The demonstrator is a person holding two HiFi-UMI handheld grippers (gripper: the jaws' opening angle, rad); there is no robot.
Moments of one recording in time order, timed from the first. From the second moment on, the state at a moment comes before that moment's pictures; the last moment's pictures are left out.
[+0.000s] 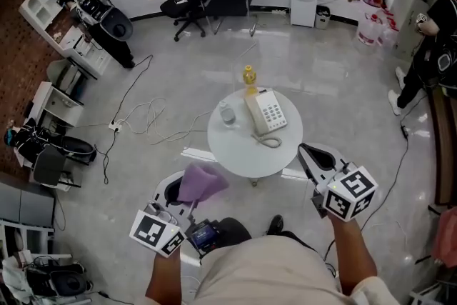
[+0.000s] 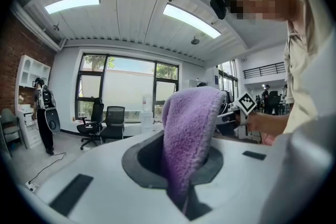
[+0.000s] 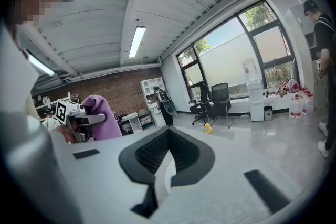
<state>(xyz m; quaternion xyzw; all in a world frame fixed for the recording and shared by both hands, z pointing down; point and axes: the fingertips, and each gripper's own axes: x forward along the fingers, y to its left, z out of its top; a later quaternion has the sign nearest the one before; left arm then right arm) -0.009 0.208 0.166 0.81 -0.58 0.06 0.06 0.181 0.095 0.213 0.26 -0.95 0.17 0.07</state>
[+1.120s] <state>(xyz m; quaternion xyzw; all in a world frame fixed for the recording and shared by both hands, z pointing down) -0.102 0.025 0.263 0.86 -0.48 0.05 0.14 0.086 -0.038 0.291 0.34 -0.91 0.19 0.15</state>
